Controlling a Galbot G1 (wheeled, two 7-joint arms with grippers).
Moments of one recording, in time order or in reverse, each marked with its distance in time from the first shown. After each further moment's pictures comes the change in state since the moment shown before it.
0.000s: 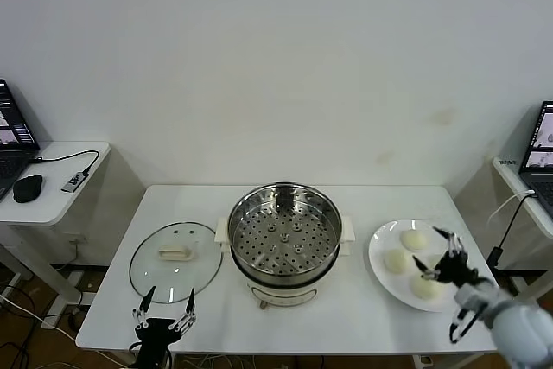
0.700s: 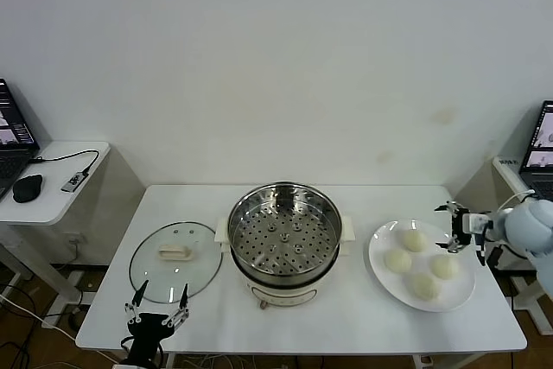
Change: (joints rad) left arm -0.008 0.020 -0.036 -0.007 0.029 0.001 0.004; right arm 0.786 -0.146 -0.732 -0.464 0.052 0.065 -0.438
